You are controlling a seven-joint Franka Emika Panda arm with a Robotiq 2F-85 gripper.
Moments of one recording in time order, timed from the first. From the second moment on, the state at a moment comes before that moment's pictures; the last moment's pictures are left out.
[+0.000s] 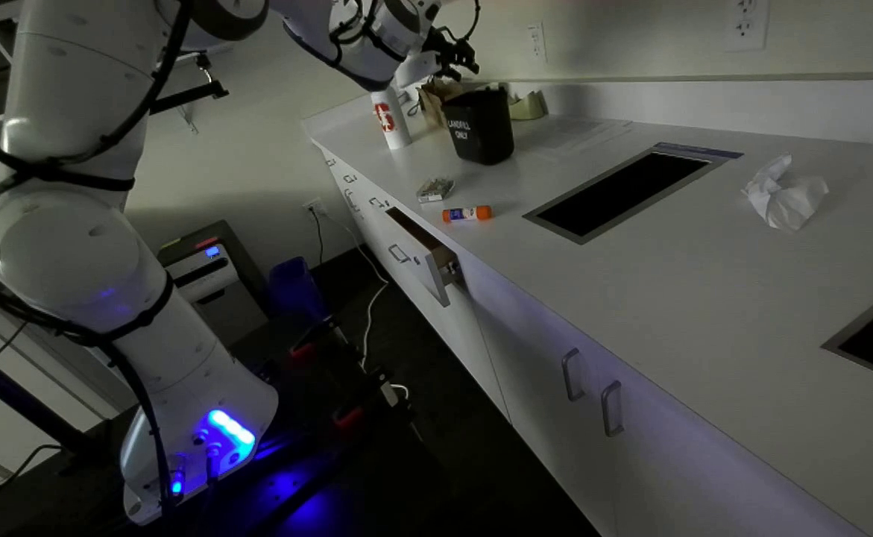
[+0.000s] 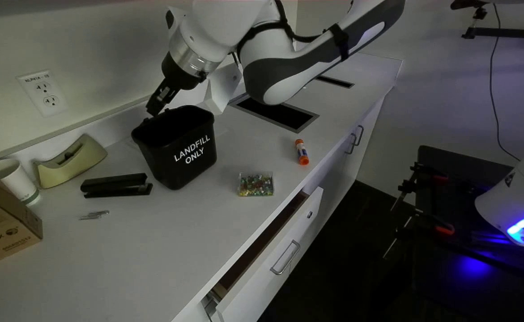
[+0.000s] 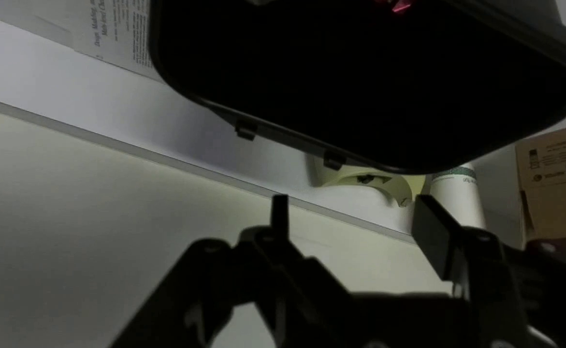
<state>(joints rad) 0.21 0.71 0.16 -1.34 -0.82 2.76 0.64</state>
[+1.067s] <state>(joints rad) 0.21 0.08 0.15 -1.93 -0.31 2.61 0.42</state>
